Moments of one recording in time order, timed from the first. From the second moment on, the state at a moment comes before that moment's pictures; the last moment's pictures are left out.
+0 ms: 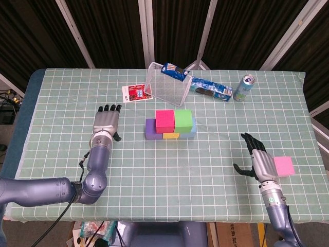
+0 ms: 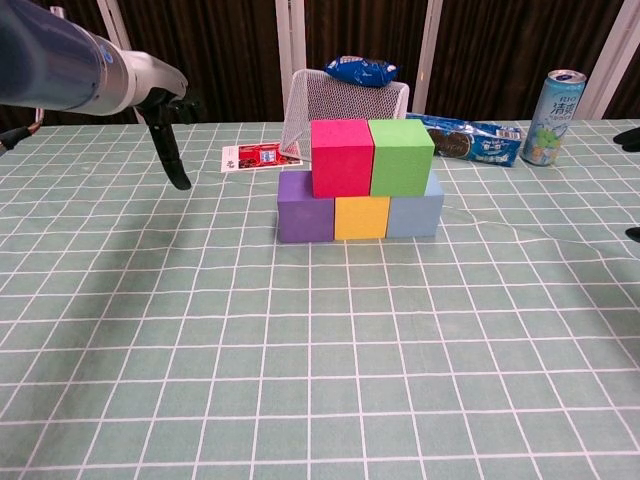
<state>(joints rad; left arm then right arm) -1.15 -1.50 -0.43 -1.64 -0.04 1.22 1.08 0.33 -1.26 0.18 -1.81 -1.10 1.18 -0.05</state>
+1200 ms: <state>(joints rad) -0.90 -1.50 -0.17 -1.96 0.60 1.49 0.74 0.34 -1.25 0.17 -1.78 -1.07 1.19 -0.14</state>
